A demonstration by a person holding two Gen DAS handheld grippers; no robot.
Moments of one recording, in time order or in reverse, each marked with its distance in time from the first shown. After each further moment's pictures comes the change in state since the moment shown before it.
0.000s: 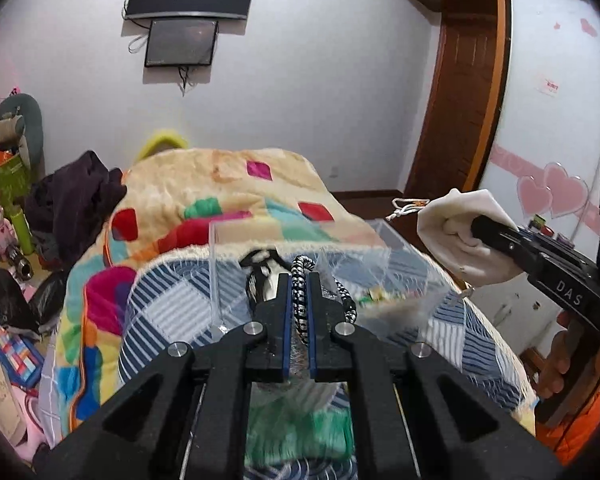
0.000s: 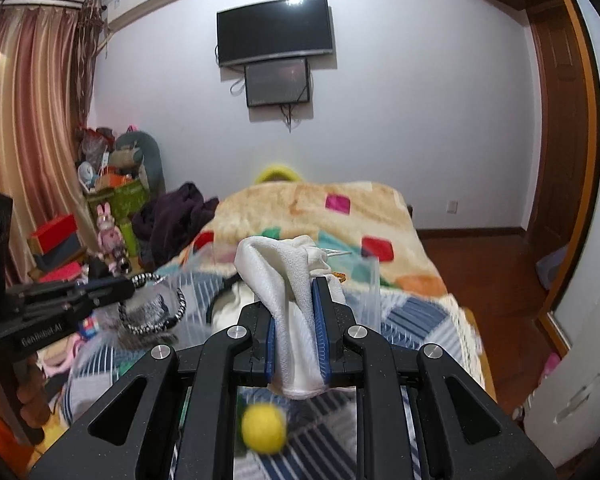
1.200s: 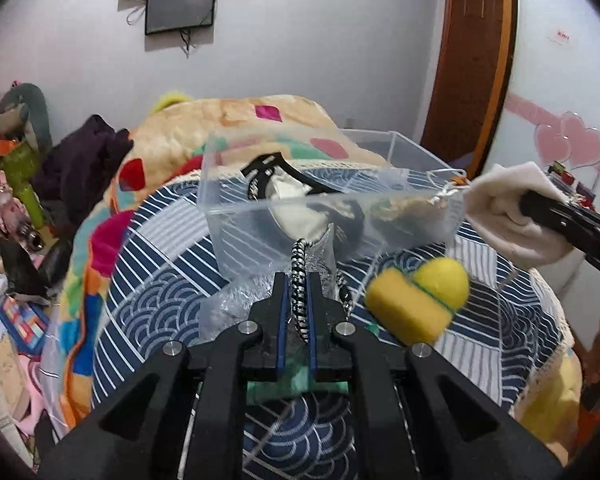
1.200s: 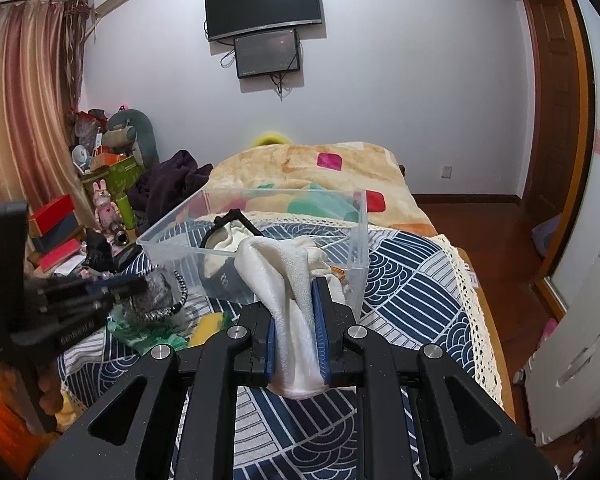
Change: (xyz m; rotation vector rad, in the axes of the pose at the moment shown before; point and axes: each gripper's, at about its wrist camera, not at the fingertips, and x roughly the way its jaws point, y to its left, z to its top) left arm 0.020 -0.008 -0.079 0.048 0.165 0.049; right arm -0.011 -0.013 -0.053 0.035 0.122 -0.006
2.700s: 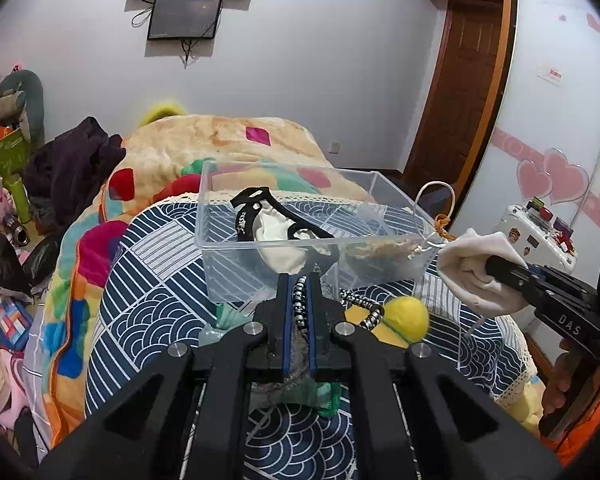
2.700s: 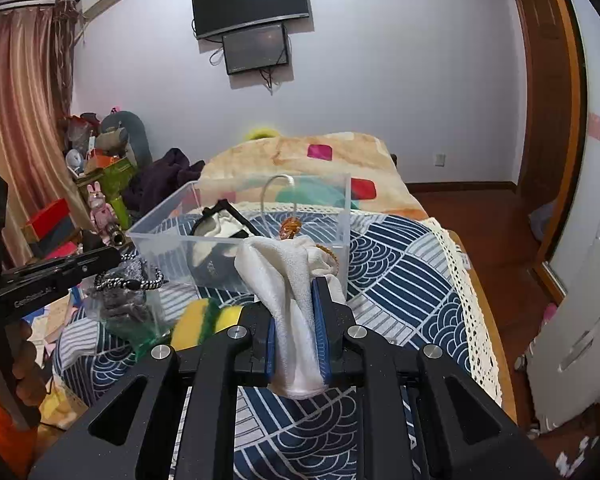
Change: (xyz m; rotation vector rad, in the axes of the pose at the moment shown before) left arm -0.025 0.002 0.019 -0.075 -0.075 -0.063; right arm -0.008 -0.009 -0.008 0.036 0.015 -0.012
